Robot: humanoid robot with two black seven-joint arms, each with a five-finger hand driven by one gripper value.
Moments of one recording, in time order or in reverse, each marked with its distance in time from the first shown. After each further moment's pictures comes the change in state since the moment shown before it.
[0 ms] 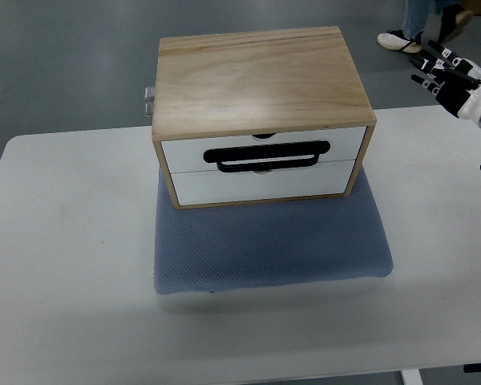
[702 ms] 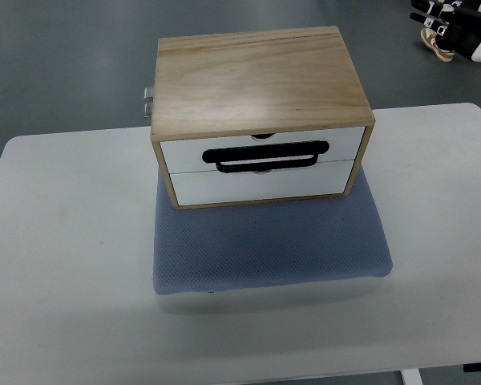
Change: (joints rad) left arm 0.000 0.000 0.000 0.000 0.000 0.000 0.000; right arm 0.170 -0.130 -0.103 0.147 -0.040 0.091 -0.006
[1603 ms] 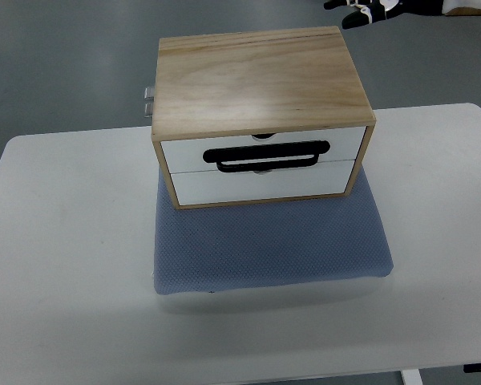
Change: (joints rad) left arm 0.000 0.000 0.000 0.000 0.000 0.000 0.000; right arm 0.561 -0.209 -0.559 0.529 -0.167 0.196 -0.001
